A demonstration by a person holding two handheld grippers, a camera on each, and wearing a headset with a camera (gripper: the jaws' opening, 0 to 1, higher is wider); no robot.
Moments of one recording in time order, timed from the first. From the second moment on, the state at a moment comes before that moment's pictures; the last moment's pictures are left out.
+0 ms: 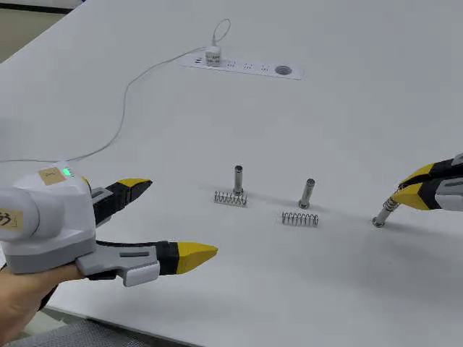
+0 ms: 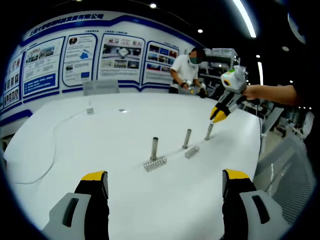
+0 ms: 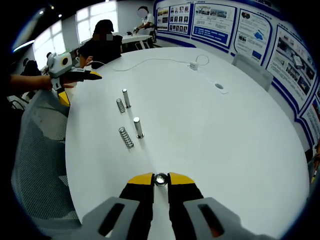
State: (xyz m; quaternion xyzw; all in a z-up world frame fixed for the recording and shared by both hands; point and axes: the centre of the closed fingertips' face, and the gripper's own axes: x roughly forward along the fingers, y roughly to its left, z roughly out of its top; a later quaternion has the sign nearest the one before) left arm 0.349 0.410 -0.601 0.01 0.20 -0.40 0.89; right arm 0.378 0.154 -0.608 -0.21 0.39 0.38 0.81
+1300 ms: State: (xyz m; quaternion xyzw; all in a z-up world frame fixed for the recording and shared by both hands) left arm 0.347 0.414 -0.610 0.02 0.22 -0.40 0.89; right arm 0.385 0.143 -0.635 -0.28 0.41 0.37 0.79
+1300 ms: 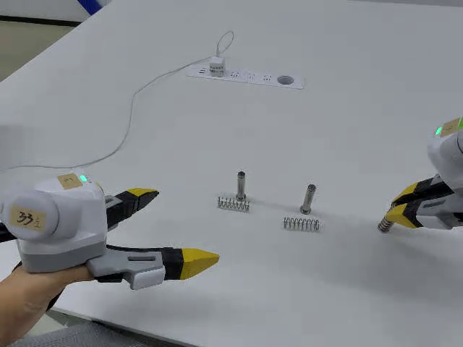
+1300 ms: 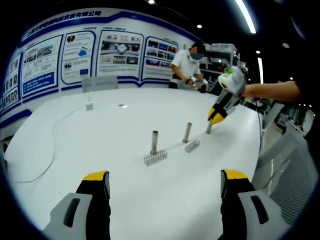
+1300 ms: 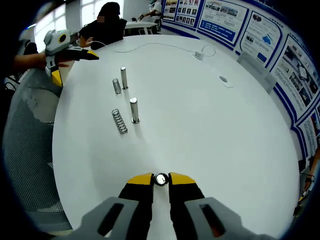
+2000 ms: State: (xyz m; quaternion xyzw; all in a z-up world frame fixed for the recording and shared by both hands) left arm 0.341 0.410 -0.609 0.02 0.22 -0.41 0.88; right arm 0.380 0.147 -0.584 -0.26 0.36 0.36 0.82
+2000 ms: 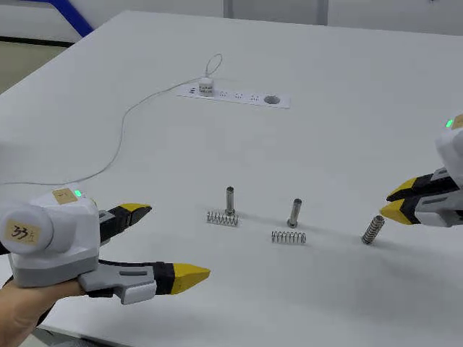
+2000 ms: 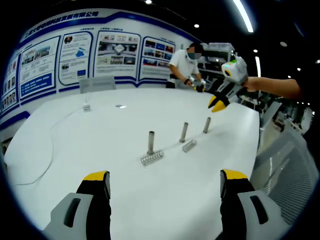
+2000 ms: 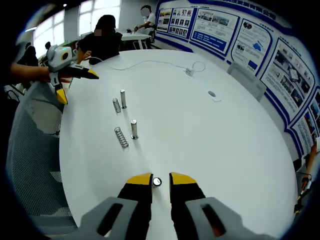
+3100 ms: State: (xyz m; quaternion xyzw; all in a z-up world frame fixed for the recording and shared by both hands) left arm 0.338 0.410 -0.626 0.04 0.25 -0.42 0.87; right arm 0.374 0.249 -0.651 -0.25 0.34 0.50 0.75
